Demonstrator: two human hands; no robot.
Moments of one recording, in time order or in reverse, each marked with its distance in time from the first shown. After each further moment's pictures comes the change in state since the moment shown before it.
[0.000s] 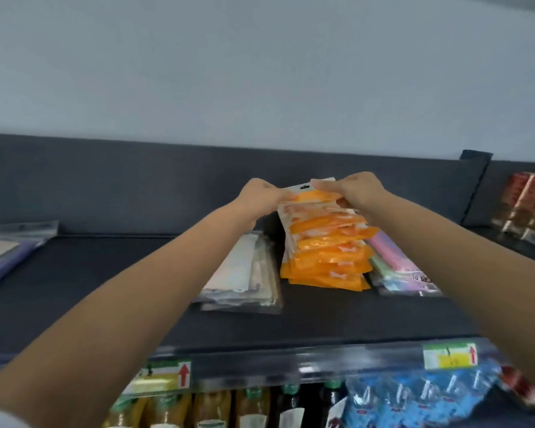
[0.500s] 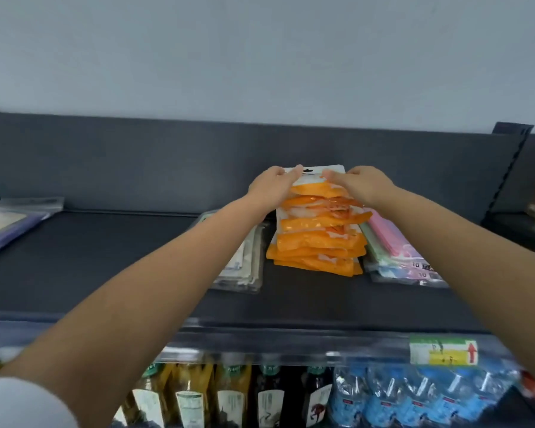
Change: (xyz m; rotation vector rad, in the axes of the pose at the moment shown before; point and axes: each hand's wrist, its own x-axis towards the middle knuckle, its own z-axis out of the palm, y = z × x) left_hand 0.005 -0.007 0.063 0.131 0.114 0.000; right_hand 0.031 0.052 -0.018 -0.364 -0.099 -0.152
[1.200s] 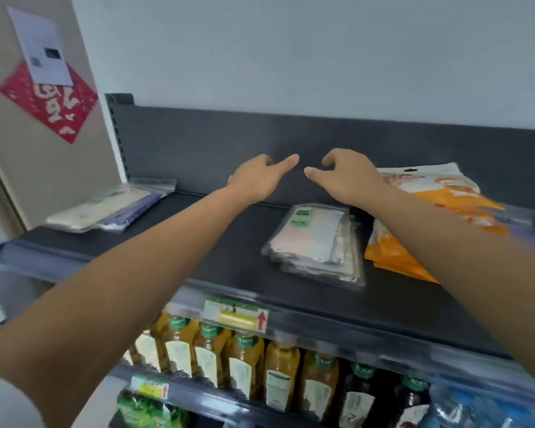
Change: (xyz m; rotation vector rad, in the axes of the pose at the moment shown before) left_hand -0.045 -0.072 -0.169 0.374 0.257 -0.099; right_hand -0.038 -0.153 0.114 -0.098 -0.020 -0.456
